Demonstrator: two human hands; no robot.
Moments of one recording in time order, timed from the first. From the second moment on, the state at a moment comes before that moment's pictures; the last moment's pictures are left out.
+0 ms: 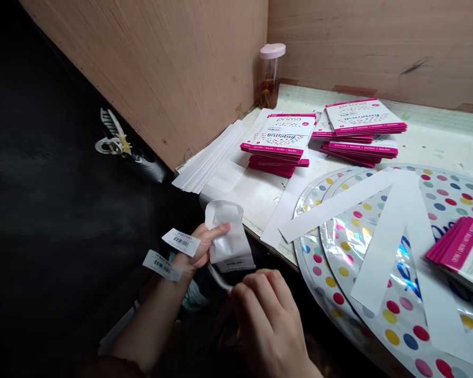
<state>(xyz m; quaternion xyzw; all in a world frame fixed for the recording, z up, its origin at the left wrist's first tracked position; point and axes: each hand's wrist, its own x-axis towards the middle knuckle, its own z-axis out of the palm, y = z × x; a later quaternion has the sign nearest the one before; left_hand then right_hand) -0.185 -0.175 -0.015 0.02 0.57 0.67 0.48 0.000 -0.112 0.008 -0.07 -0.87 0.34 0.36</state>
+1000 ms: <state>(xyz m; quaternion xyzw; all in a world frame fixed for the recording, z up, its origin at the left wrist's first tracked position) -0.188 -0.163 -0.010 0.09 0.55 0.68 0.47 -0.040 -0.082 -0.054 -0.20 -0.79 0.44 0.38</state>
